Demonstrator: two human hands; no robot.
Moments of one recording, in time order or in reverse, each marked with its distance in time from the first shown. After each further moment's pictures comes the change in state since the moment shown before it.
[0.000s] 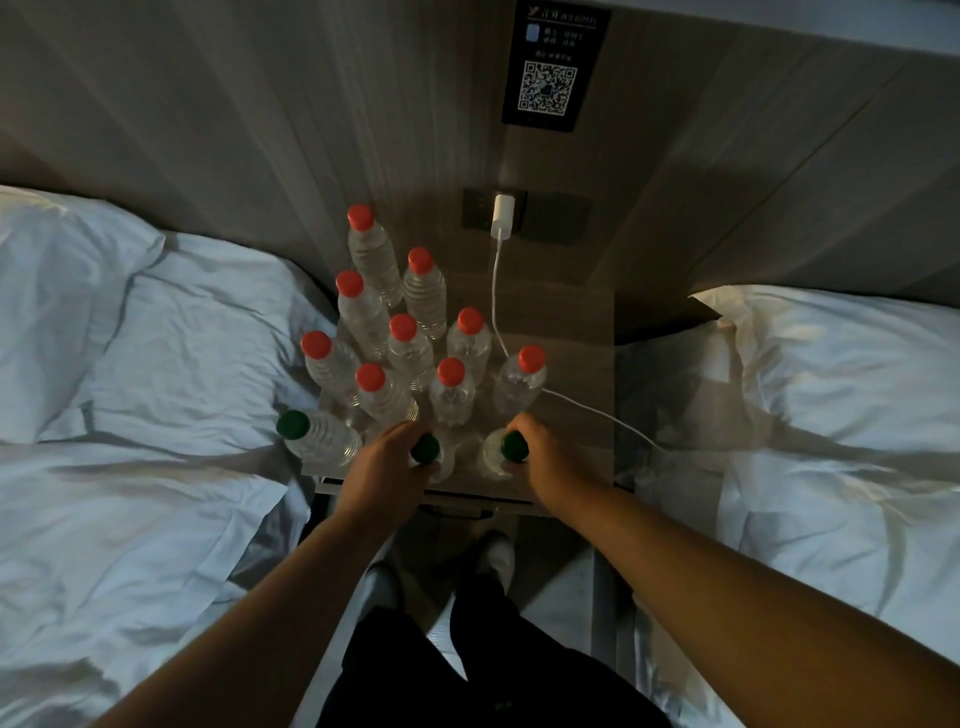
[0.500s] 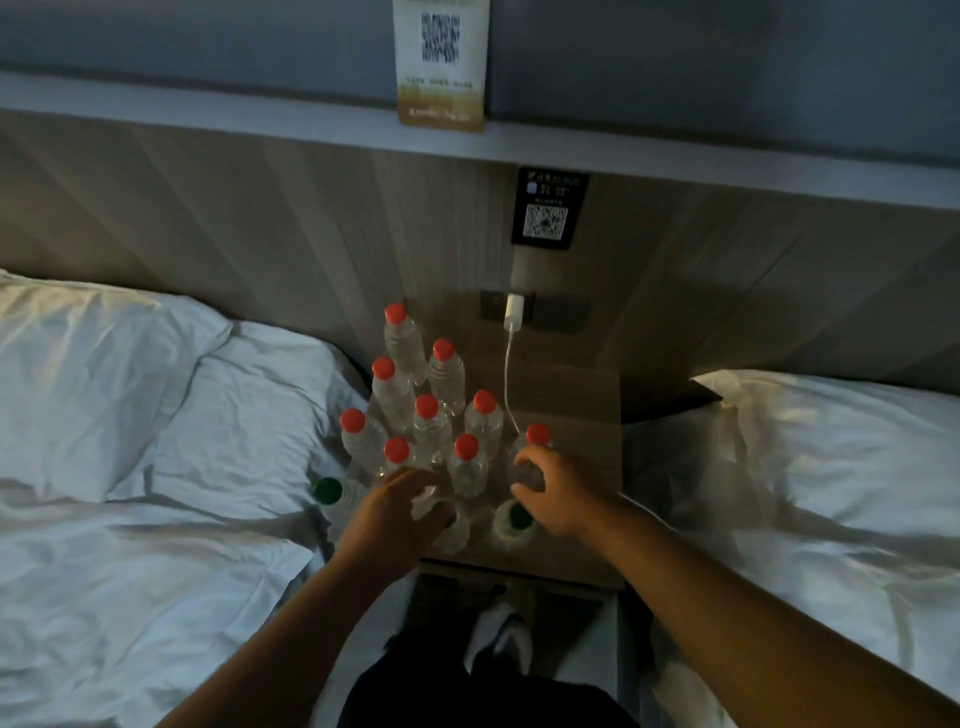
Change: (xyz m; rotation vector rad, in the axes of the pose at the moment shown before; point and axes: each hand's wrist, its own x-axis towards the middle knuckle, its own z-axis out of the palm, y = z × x) left_hand -0.014 0.050 -0.059 -0.113 0.043 -0.045; right_hand -0.005 -0.044 -0.074 0.027 0.019 -0.028
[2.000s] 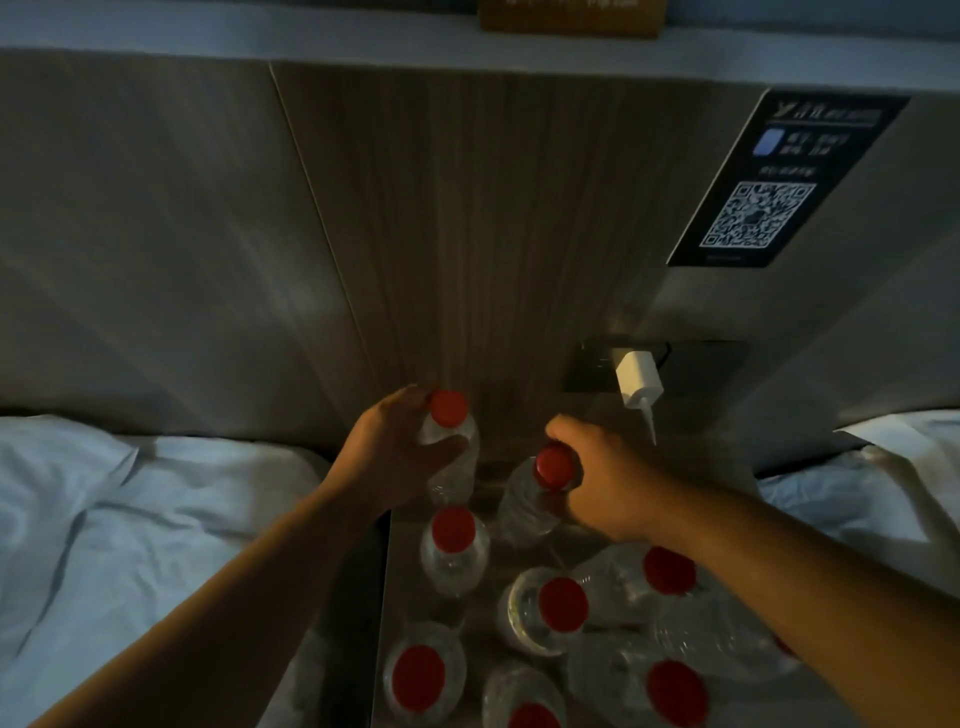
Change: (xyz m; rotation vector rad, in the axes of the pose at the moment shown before) left_hand 0.324 -0.112 -0.059 -0.044 -0.060 0.219; right_hand 0.244 -0.055 0.026 0.031 0.024 0.025
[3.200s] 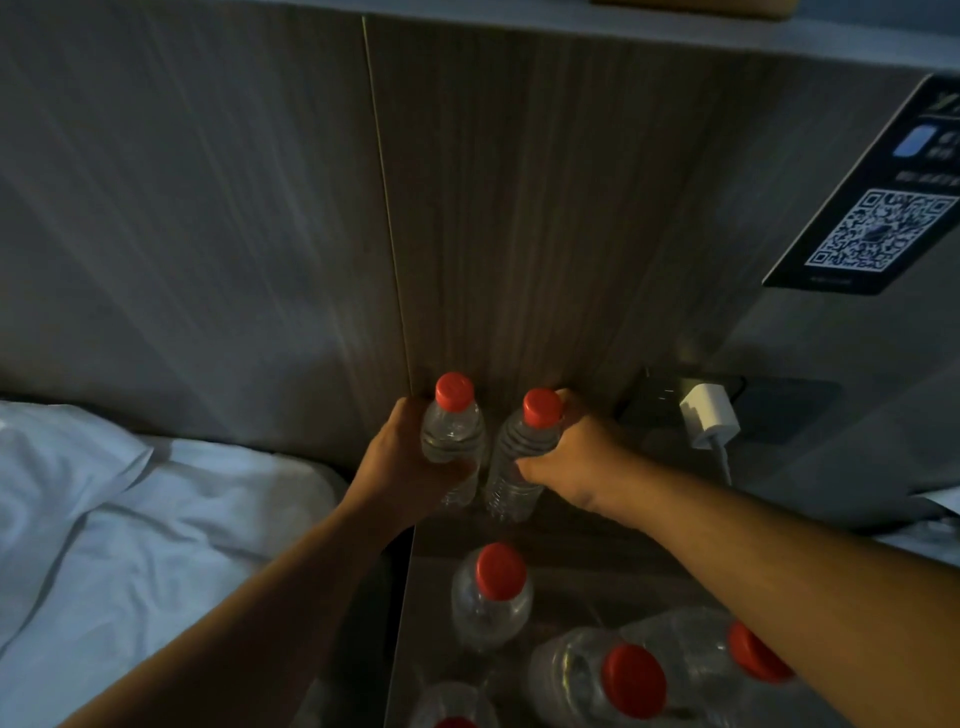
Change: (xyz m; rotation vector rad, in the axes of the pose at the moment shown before) left_hand 0.026 -0.056 0.015 -0.079 0.215 -0.028; right_hand 0.085 -0.020 0.036 0.195 0.287 0.069
